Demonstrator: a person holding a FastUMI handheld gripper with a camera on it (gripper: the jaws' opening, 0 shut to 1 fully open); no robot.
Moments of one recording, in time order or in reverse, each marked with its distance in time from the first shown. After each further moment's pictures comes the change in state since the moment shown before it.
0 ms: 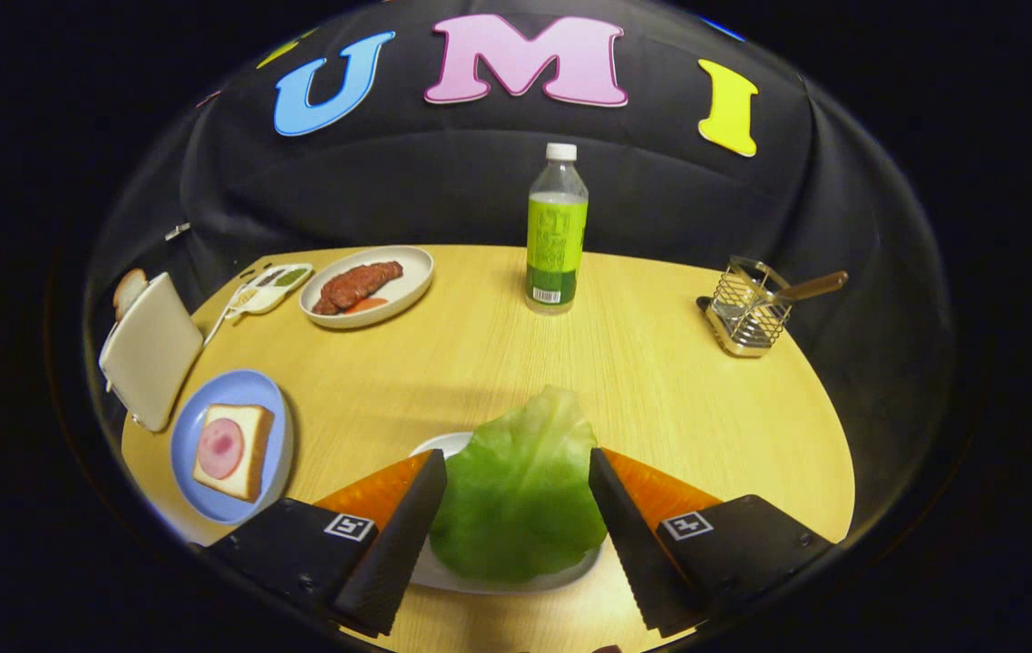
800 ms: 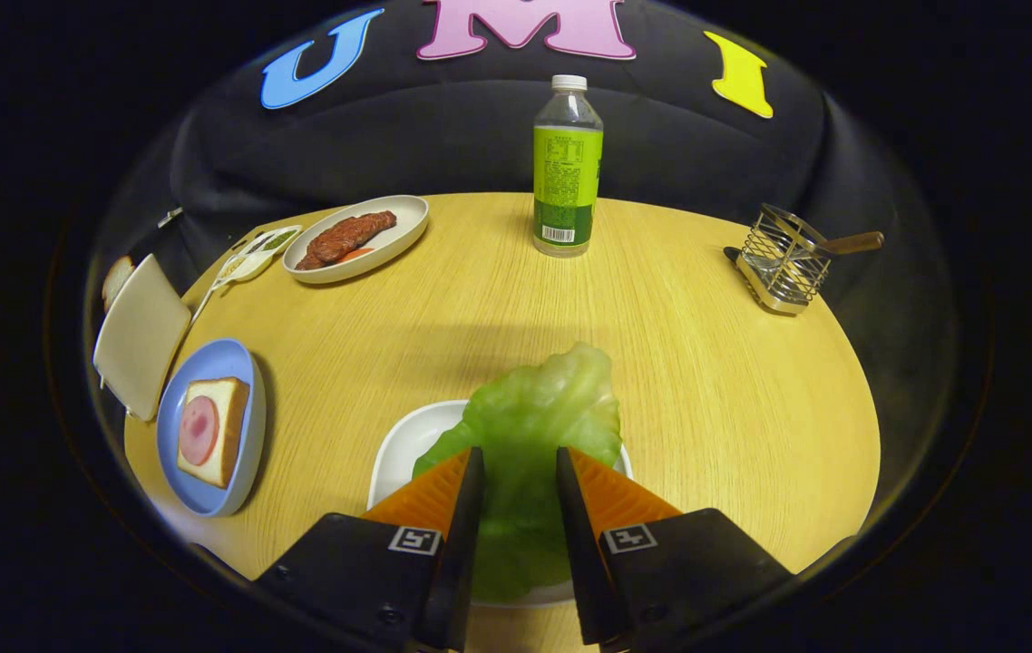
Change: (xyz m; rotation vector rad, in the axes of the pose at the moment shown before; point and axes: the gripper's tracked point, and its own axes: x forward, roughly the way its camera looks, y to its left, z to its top) arm 0.018 0.007 -0.024 0.015 0.124 0.053
